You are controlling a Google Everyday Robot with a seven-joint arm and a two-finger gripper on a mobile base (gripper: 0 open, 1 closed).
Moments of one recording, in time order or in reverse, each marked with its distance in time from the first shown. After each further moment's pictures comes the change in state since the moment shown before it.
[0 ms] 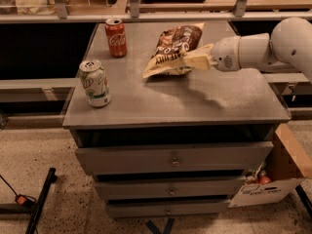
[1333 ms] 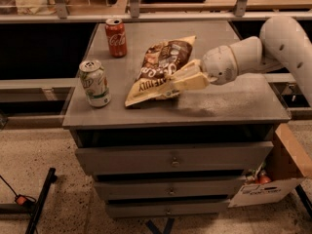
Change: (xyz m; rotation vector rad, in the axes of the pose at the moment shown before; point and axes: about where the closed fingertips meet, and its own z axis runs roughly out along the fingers) arm 0.010 0.110 -0.007 -0.503 0.008 -0.169
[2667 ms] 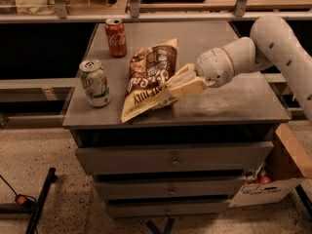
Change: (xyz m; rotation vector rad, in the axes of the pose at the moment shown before) arm -0.008 0.029 0.017 -0.177 -0.021 -0.060
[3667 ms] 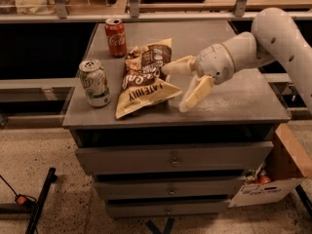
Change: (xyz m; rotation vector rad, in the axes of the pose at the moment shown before) arm -0.002 -0.003 -0.004 0.038 0.056 0.012
